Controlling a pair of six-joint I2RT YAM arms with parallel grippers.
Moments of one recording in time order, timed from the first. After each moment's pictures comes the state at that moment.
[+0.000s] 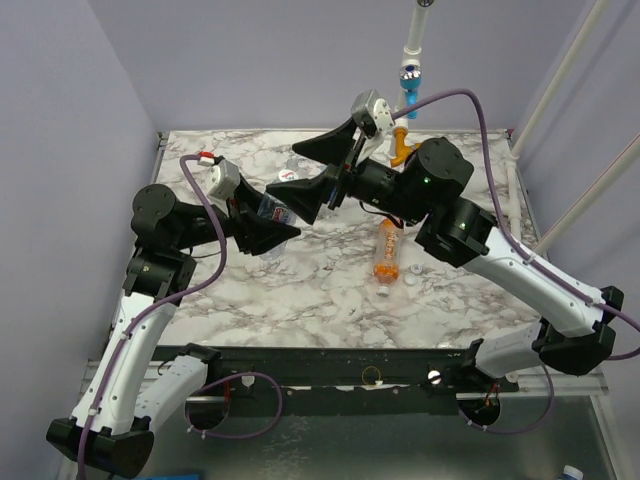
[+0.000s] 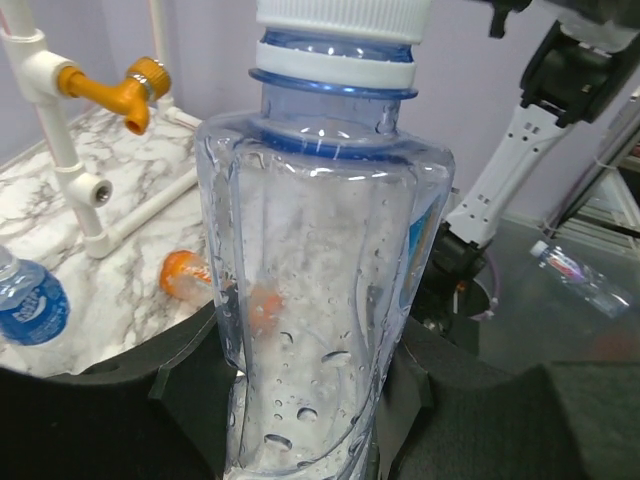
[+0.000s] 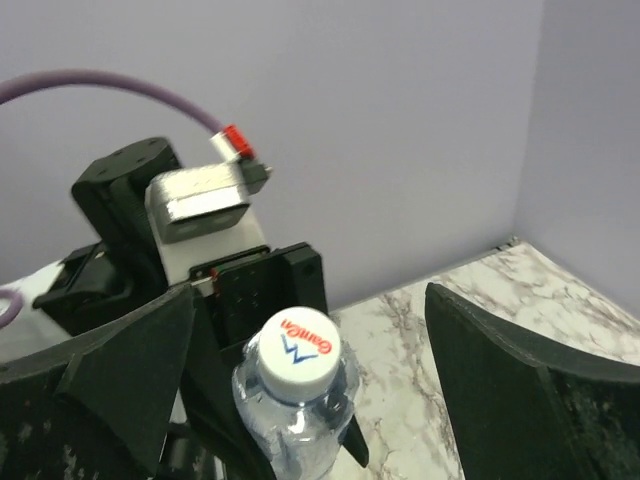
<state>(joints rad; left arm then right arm) -0.28 0.85 1.04 -0.02 1.06 -0.32 1.03 1.38 1.65 0.00 -0.21 0.15</state>
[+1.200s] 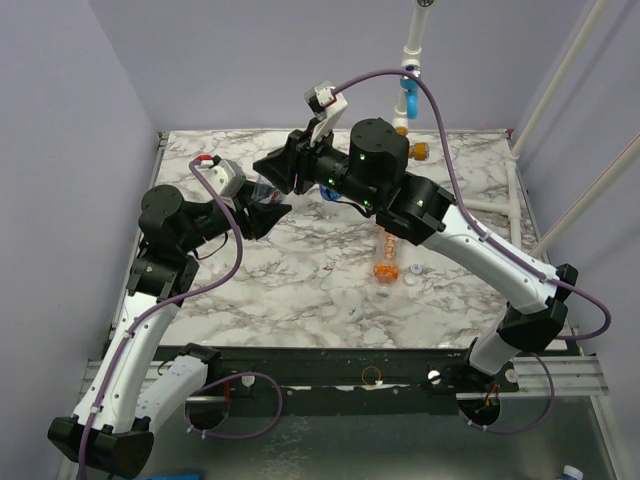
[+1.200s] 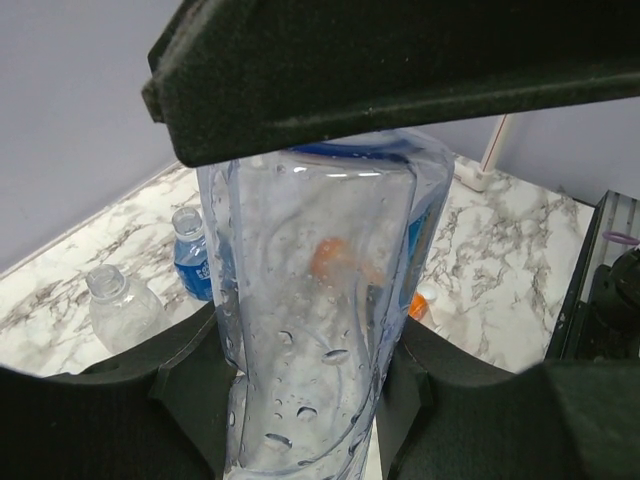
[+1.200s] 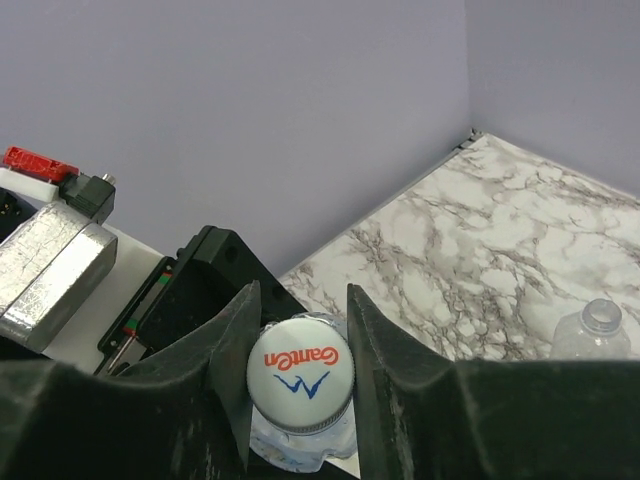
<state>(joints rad) -0.28 0.85 1.00 -0.09 0.71 -0.06 1.03 1.64 1.94 -0.28 0.03 0.28</state>
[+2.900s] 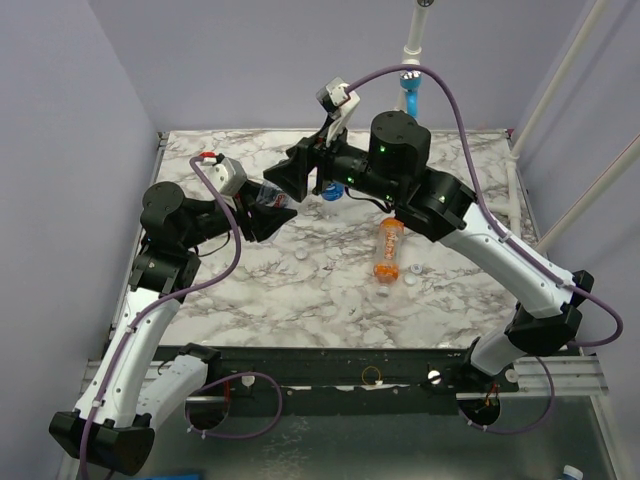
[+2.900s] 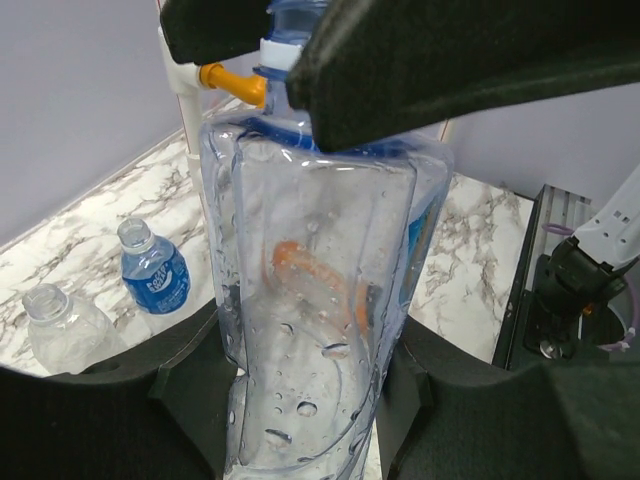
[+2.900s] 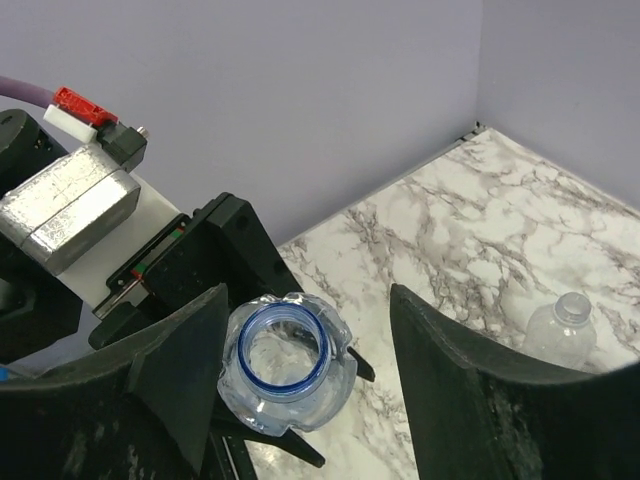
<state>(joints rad) -0.27 0.87 1.01 -0.05 0.82 -0.12 0.98 1.58 1.93 -0.36 -0.11 0.19</state>
